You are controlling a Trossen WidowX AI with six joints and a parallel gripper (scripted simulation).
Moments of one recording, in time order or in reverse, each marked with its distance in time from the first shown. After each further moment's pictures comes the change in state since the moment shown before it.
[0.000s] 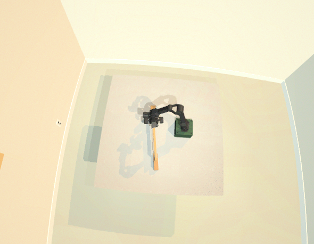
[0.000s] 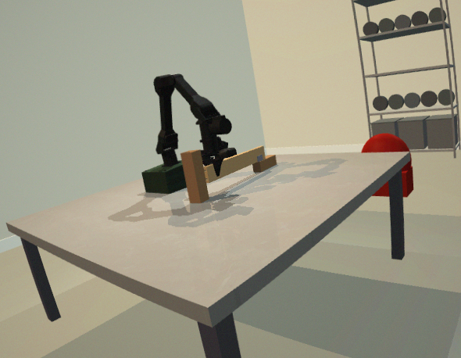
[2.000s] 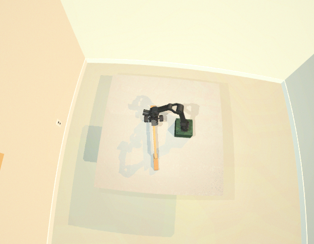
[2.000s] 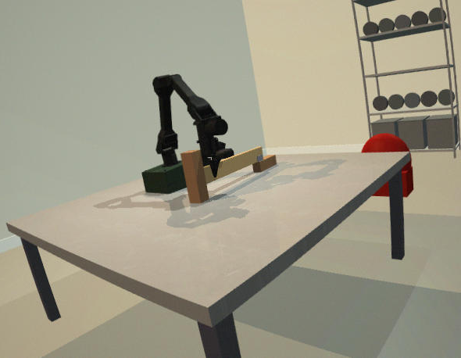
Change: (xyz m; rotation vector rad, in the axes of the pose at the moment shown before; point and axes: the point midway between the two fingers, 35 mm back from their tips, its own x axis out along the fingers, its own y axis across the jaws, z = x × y) arm -0.001 0.000 -0.019 0.000 0.003 -0.002
